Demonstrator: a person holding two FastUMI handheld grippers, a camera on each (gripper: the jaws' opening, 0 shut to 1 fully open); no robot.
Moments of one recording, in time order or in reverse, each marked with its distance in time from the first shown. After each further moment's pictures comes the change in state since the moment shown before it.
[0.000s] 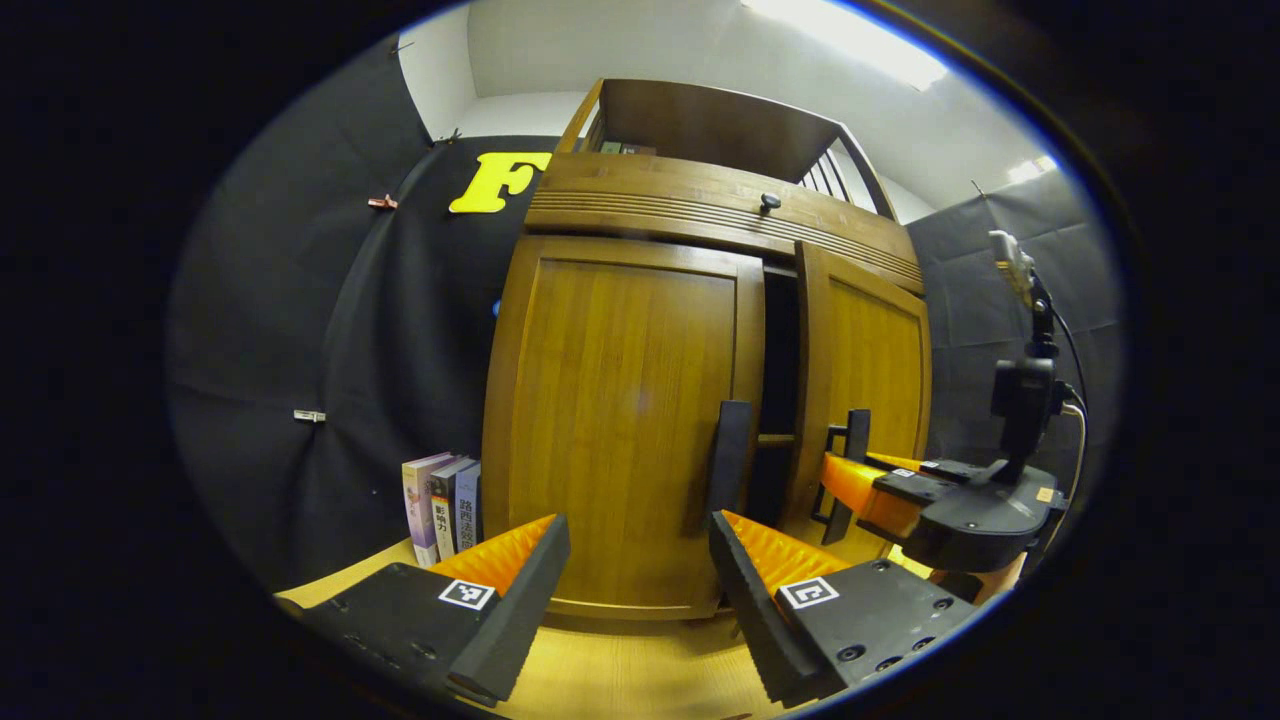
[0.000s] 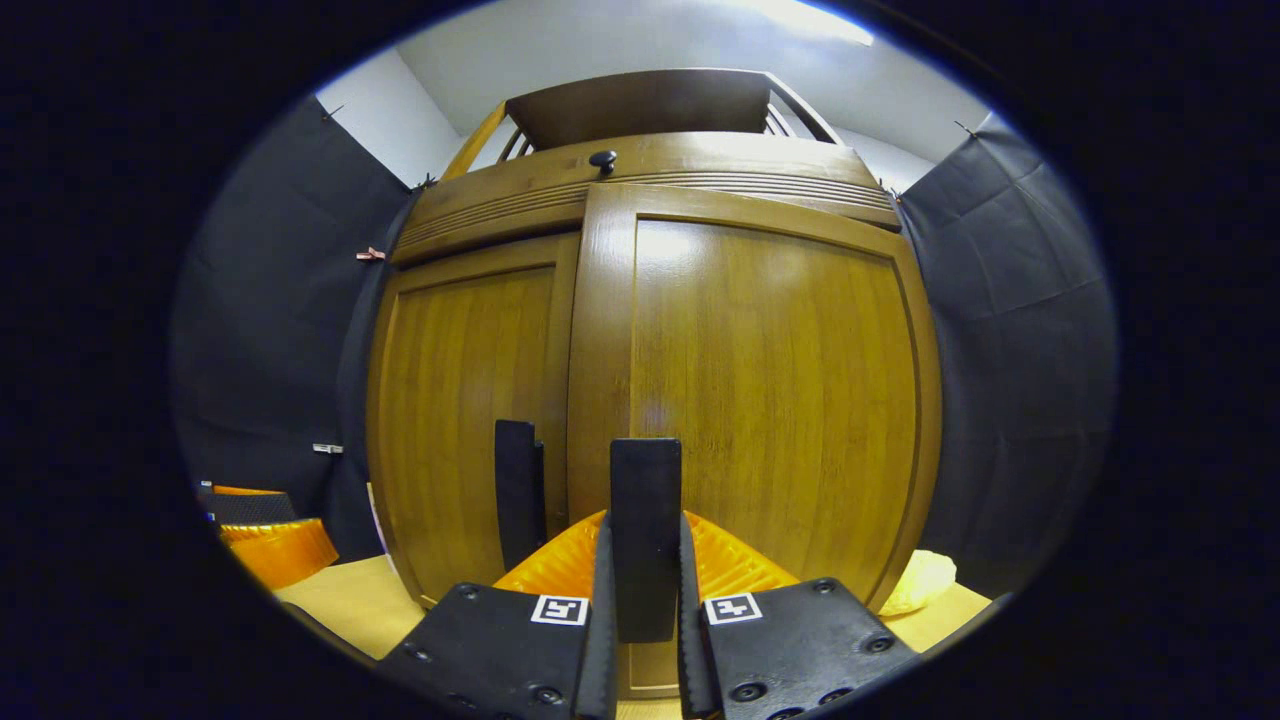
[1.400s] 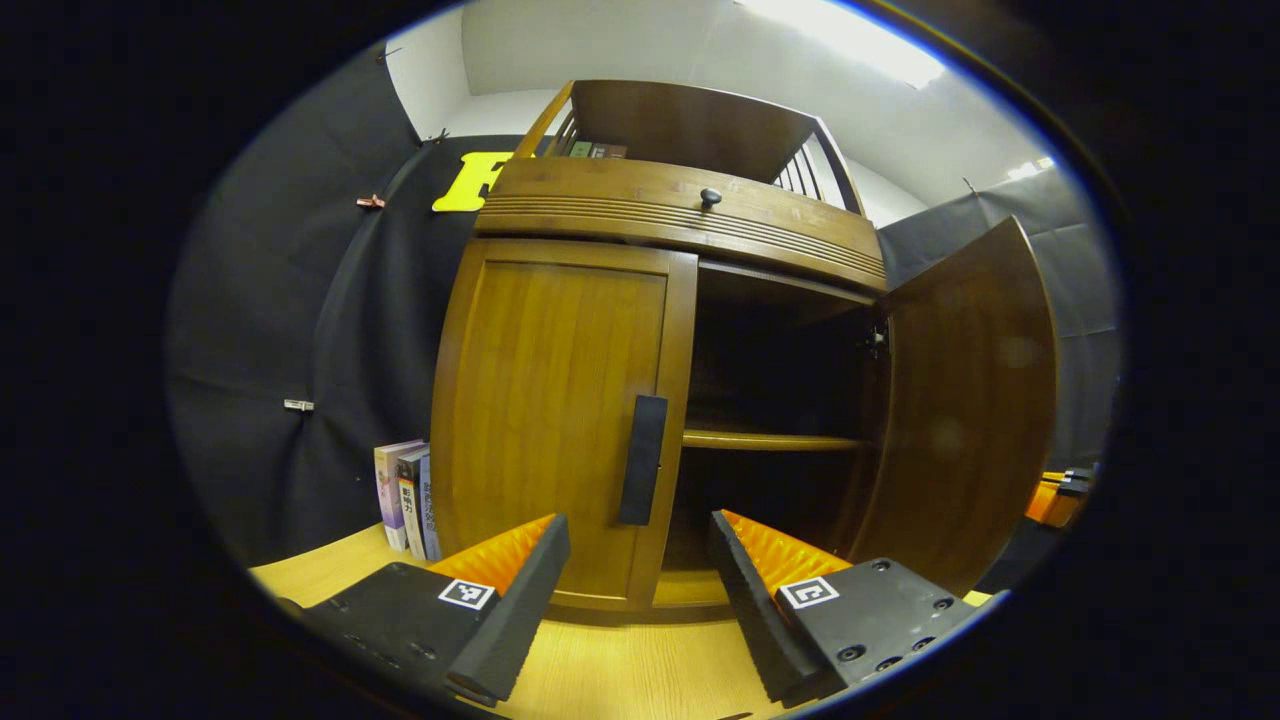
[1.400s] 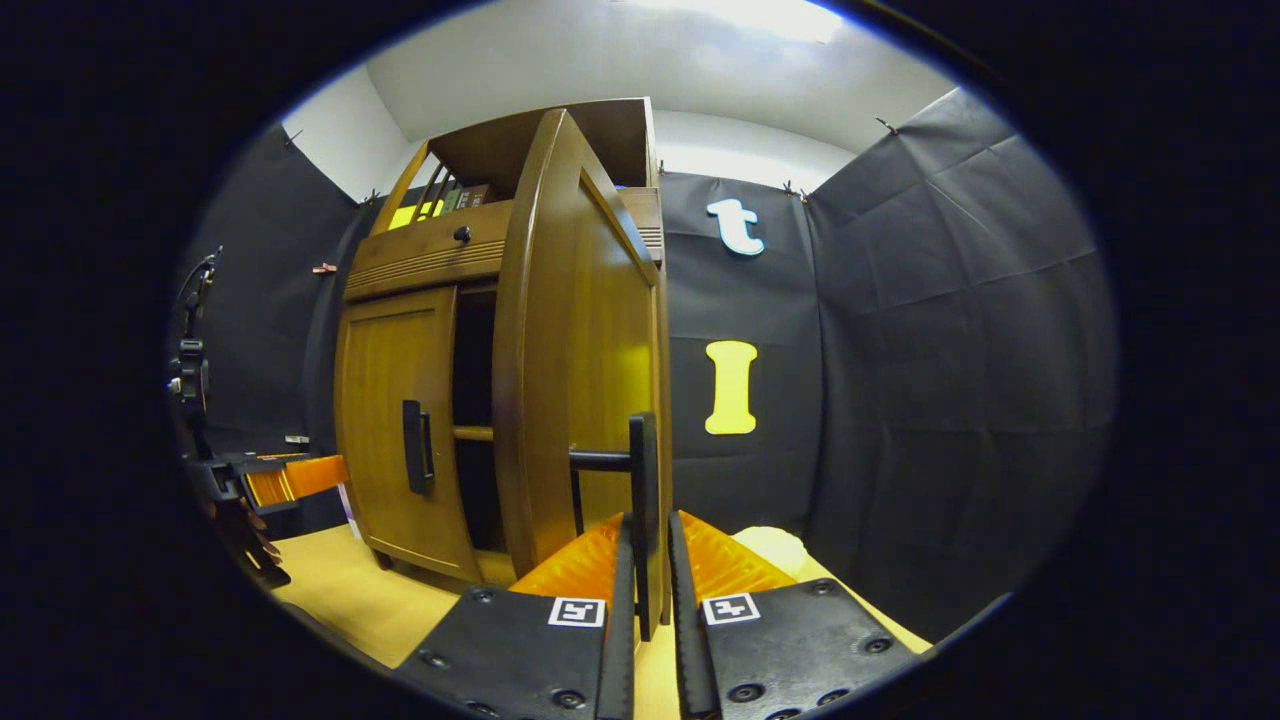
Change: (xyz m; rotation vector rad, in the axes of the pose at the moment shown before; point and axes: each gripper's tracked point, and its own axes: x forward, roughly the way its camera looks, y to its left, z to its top) left arm 0.003 -0.075 -0.003 -0.009 0.015 -0.007; right arm -0.158 -0.188 0.034 0.014 0.030 -0.152
